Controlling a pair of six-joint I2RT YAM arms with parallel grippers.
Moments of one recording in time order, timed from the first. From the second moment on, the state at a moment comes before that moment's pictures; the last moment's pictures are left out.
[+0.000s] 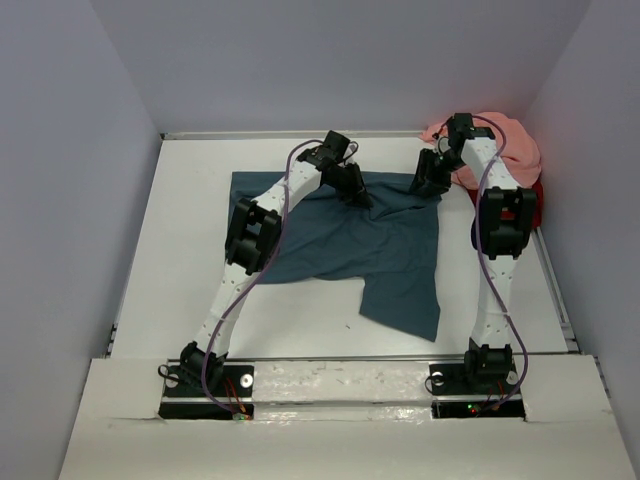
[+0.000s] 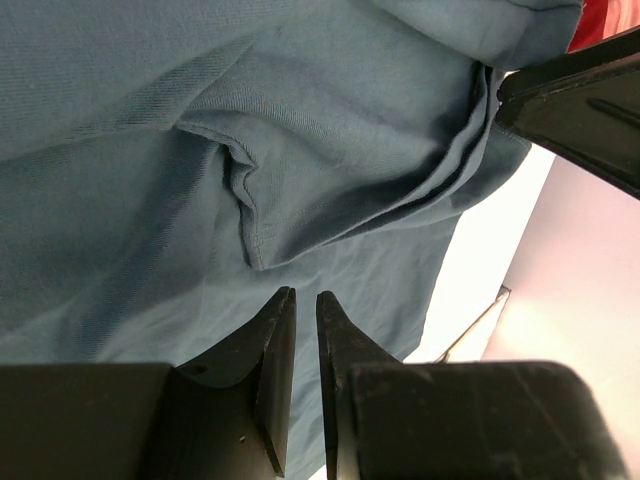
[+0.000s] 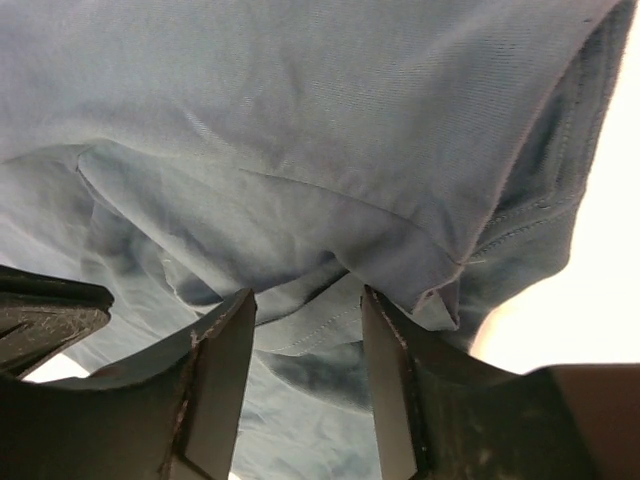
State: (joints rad) left arm -0.55 2.55 2.31 -0.71 0.53 -0.78; right arm 0.00 2.40 2.21 -1.07 -0.41 0.20
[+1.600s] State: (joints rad) left arm -0.51 2.55 2.31 -0.72 0.53 -0.77; right arm 0.05 2.45 2.26 -1.07 -0.21 0.10
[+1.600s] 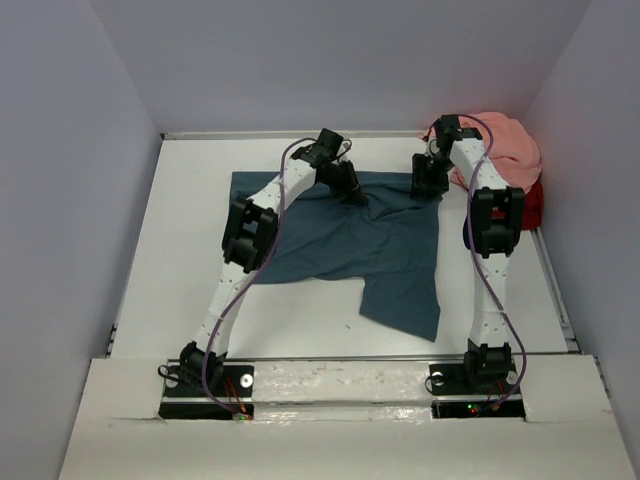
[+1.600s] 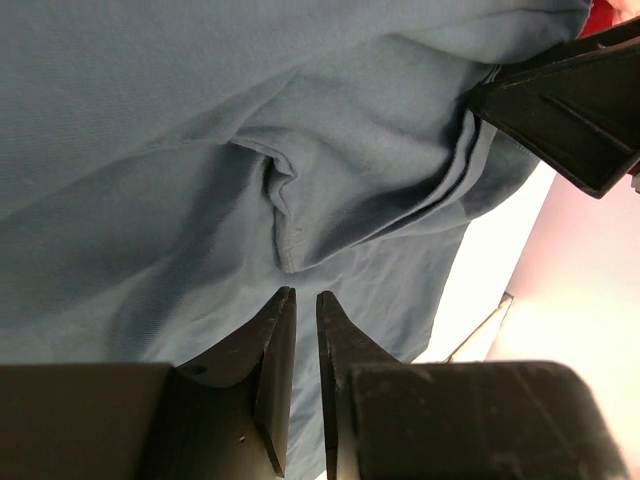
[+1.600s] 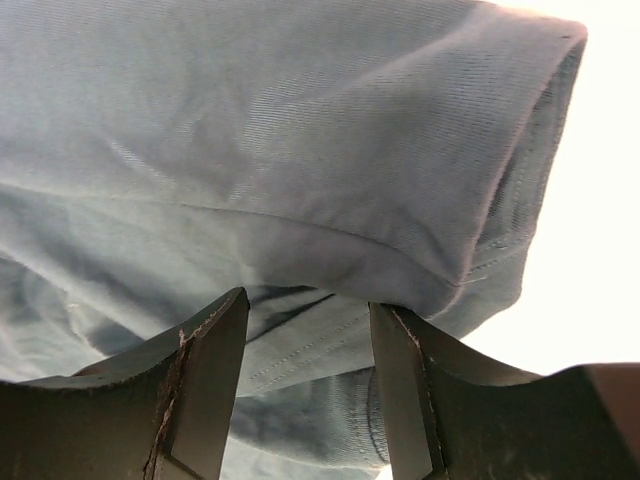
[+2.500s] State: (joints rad) left arm -0.51 2.55 2.31 -0.72 0.53 -0.75; right arm 0.05 2.47 2.27 -1.09 -0.16 0.09
